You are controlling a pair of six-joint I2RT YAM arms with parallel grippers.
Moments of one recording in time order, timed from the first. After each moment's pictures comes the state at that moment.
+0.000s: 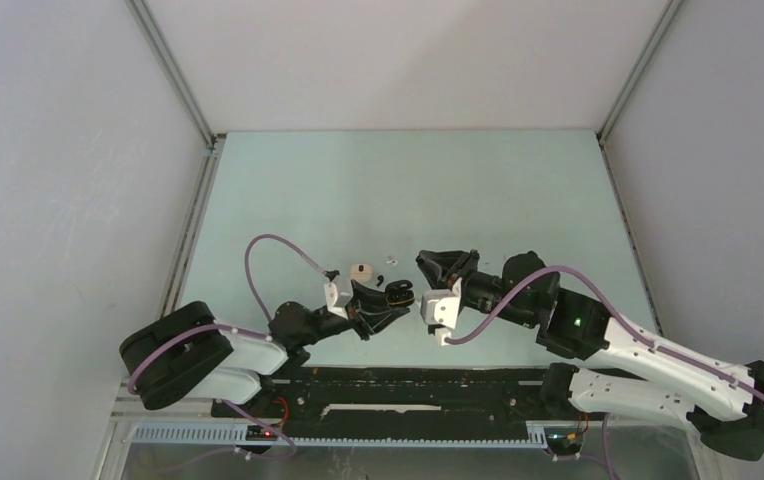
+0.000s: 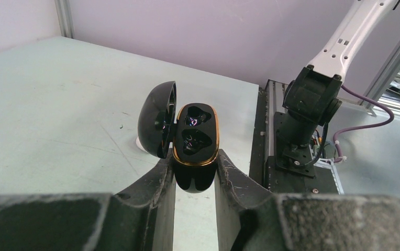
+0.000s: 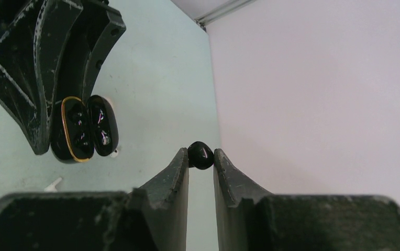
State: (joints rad) left arm -0.90 1.32 0.09 1.50 0.37 -0.27; right arm 1.09 0.82 0.85 -0.19 -0.04 -1.02
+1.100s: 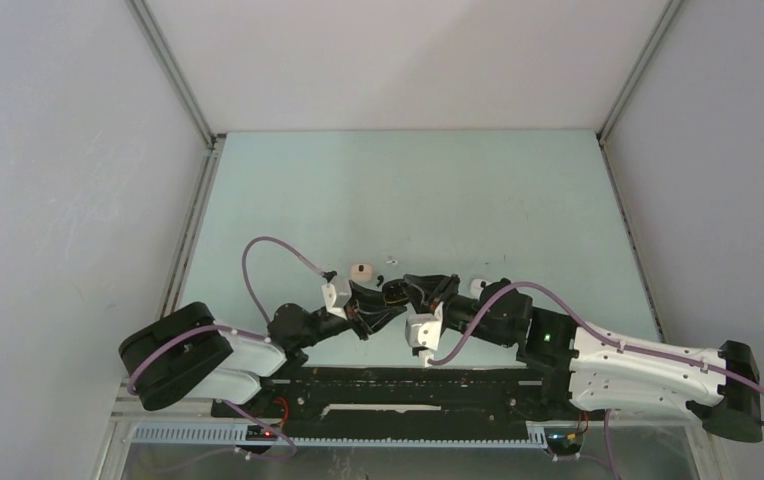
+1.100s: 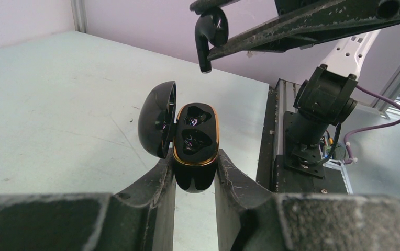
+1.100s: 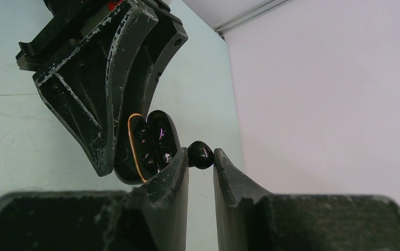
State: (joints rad) left arm -0.90 1.32 0.07 1.50 0.33 -0.25; right arm 1.21 0.87 0.63 0.09 0.05 -0.96
